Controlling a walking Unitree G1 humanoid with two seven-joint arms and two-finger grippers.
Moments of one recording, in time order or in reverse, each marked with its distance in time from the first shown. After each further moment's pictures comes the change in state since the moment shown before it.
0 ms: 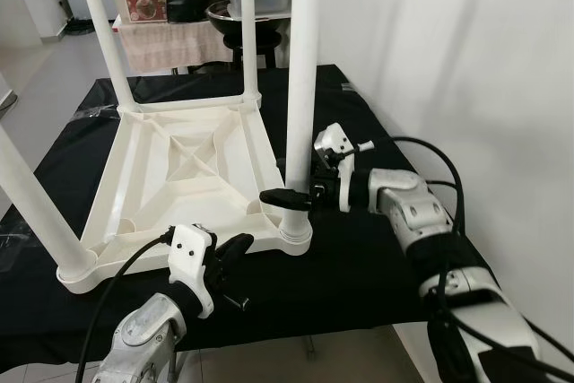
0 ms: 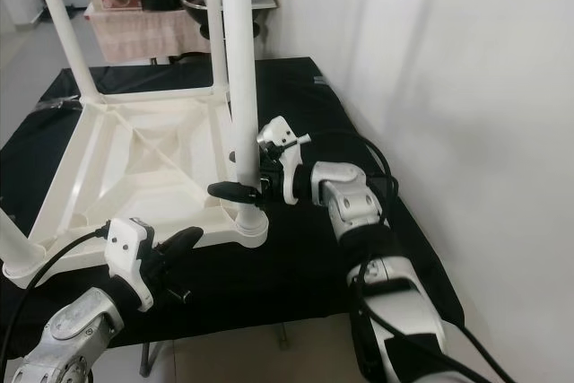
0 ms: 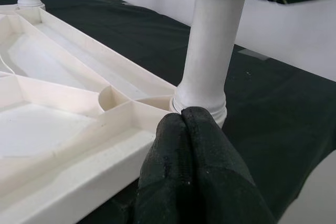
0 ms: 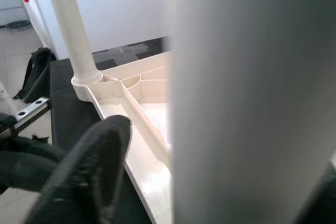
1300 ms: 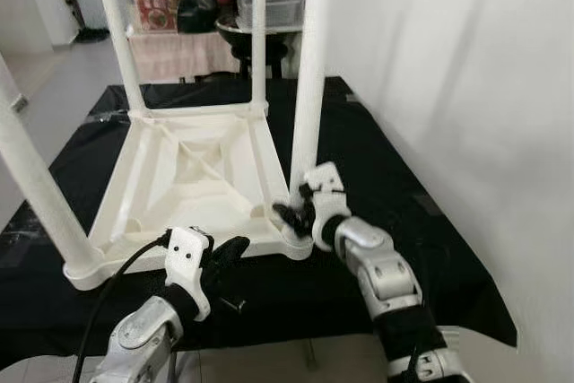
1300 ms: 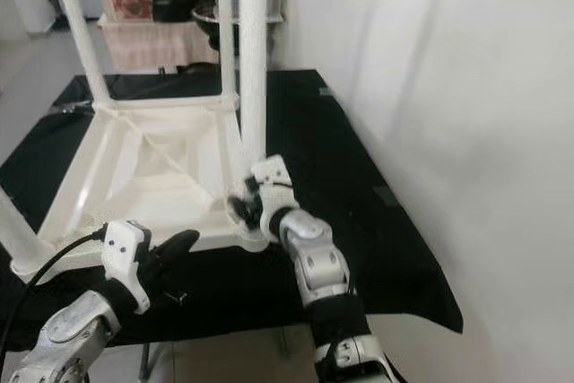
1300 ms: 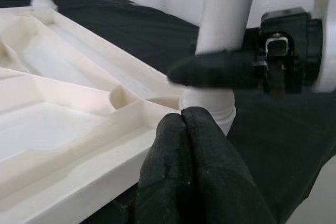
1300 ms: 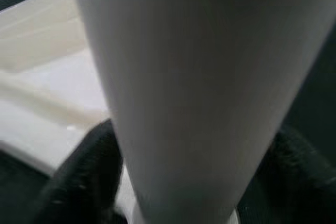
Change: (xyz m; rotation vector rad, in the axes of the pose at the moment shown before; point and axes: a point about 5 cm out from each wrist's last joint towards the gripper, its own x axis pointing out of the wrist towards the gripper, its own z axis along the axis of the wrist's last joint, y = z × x) left arm 0.000 0.004 -0.002 0.013 0.016 0.016; right arm 0.020 0.040 -0.065 0.160 0.133 -0.548
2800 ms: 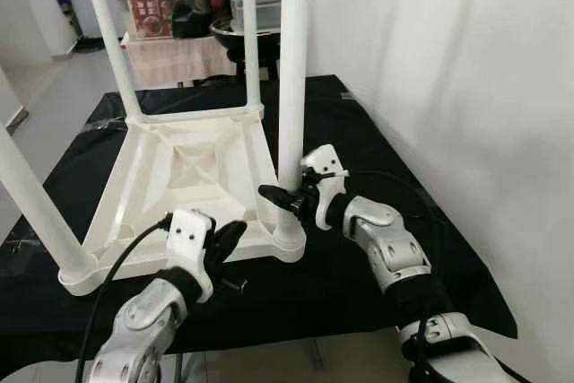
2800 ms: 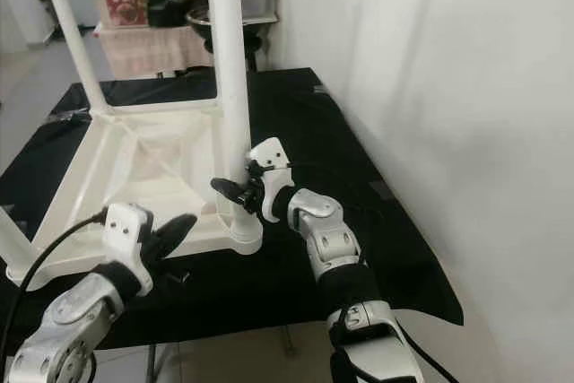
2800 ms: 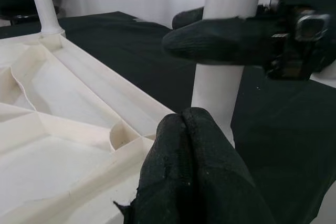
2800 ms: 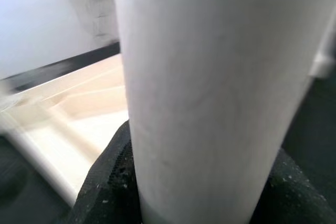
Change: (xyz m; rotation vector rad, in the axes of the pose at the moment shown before) left arm 0.017 0.005 0.022 0.025 -0.013 0.032; right arm 0.002 -0.007 0.028 -0.065 -0.143 0.062
